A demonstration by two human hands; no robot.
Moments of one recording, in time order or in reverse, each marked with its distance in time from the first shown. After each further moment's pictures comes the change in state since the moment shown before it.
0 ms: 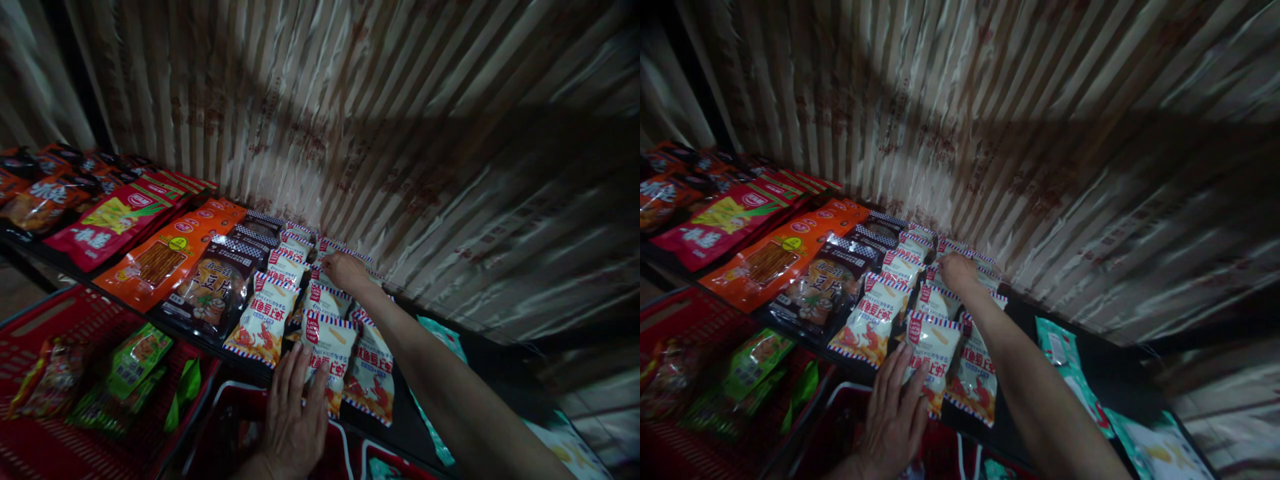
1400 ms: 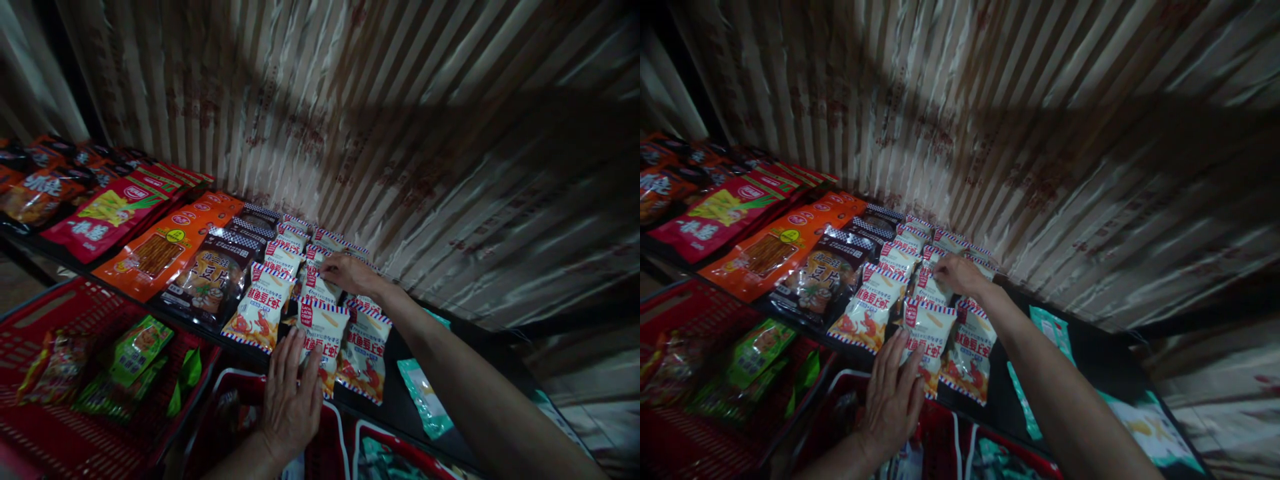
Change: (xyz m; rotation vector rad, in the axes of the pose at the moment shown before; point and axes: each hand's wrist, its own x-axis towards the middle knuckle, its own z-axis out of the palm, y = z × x) left_hand -0.002 0.003 -0.001 -0.008 -0.058 -0.042; right_hand -0.027 0.025 0.002 0.340 -0.001 -0.356
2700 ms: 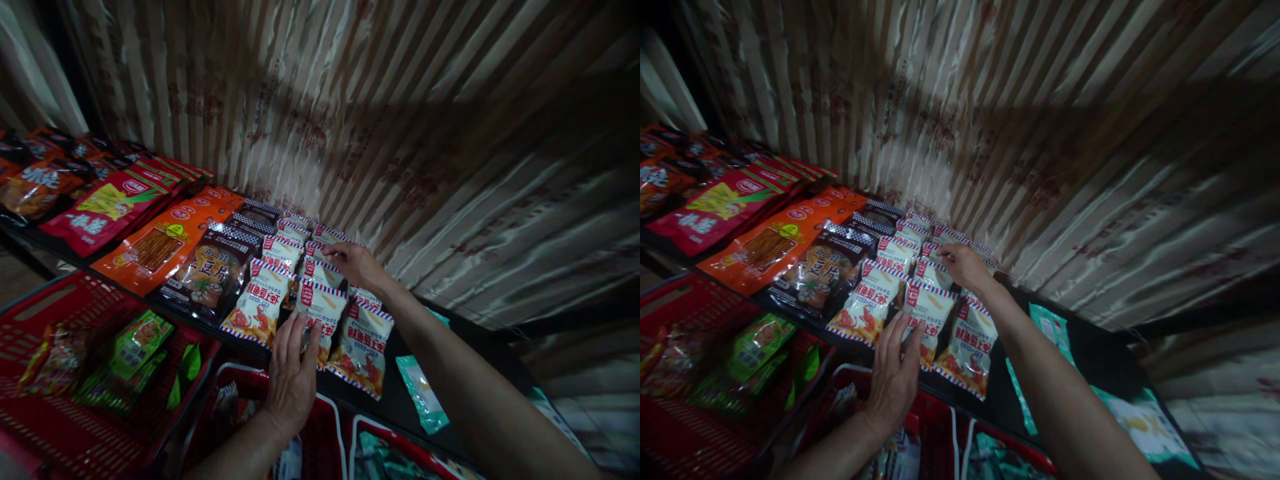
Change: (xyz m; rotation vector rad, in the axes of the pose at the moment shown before) left_hand 0.018 0.000 0.014 0.087 0.102 -0.056; right_hand -0.004 -0.008 -0.009 0.040 0.191 0.184
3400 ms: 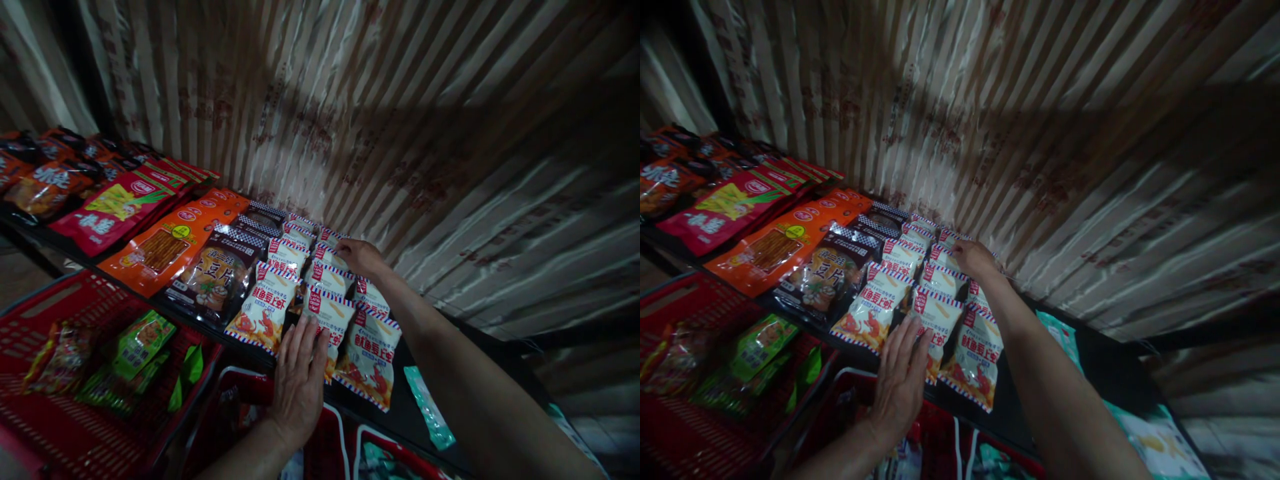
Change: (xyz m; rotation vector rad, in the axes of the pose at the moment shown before) left_hand 0.007 -0.001 -0.001 -0.042 0.013 0.060; right_hand 0.040 0.027 0.010 -0.186 -0.024 0.114
